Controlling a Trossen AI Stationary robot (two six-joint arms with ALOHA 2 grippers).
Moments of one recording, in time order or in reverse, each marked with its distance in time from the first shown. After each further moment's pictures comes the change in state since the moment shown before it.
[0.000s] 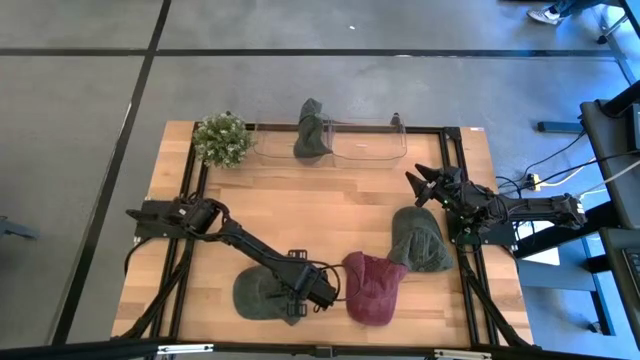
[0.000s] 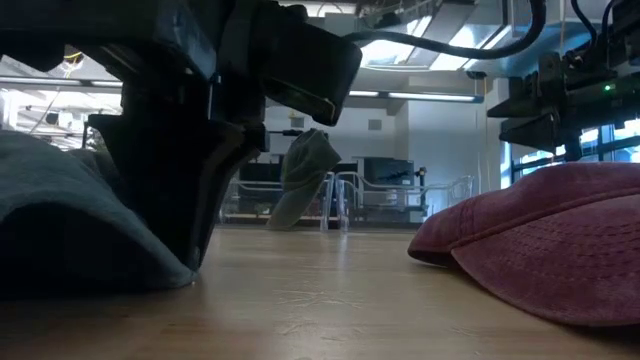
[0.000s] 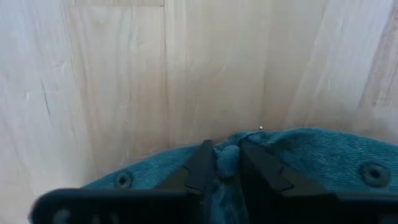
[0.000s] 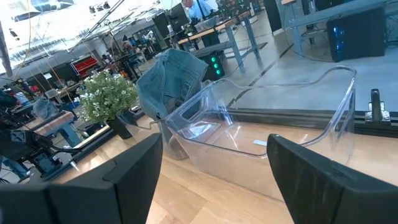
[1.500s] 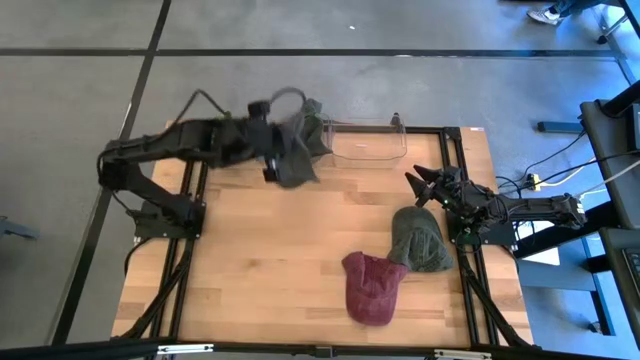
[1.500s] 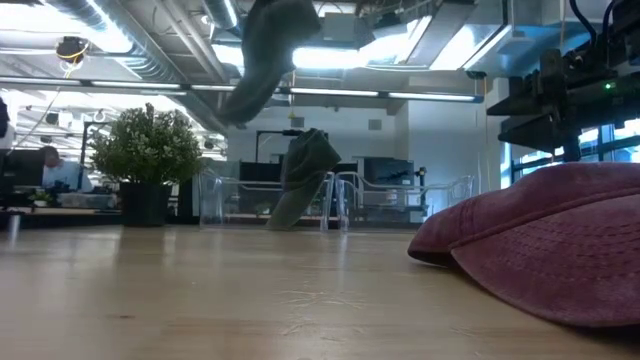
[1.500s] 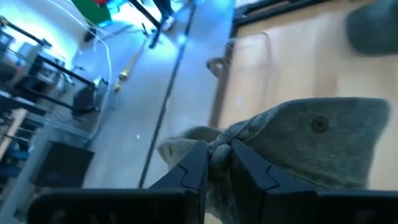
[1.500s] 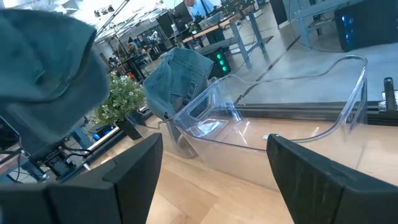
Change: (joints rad) left arm 0.512 -0.859 -0.003 0.079 -0.543 0.827; right arm 0.000 0.000 0.000 0.001 -0.023 0.058
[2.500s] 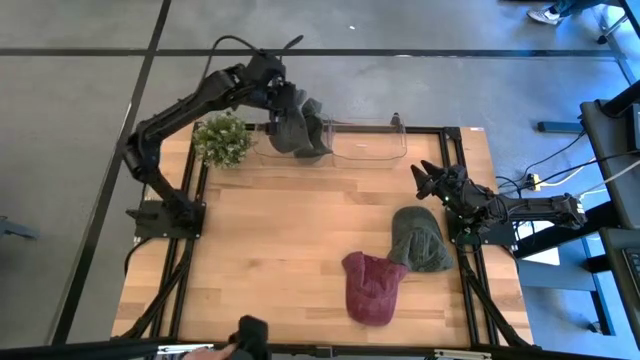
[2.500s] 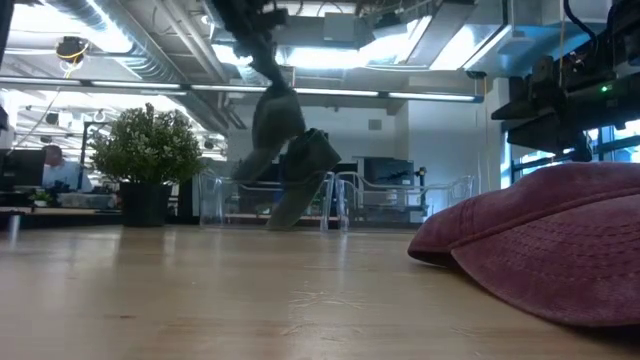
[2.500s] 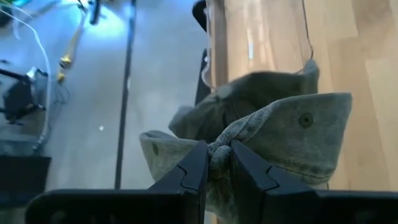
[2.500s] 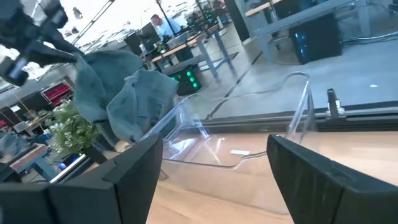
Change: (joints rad) left arm 0.619 0.213 0.002 0.069 0.615 0.468; right arm 0.000 0.000 0.000 -0.003 0.164 0.027
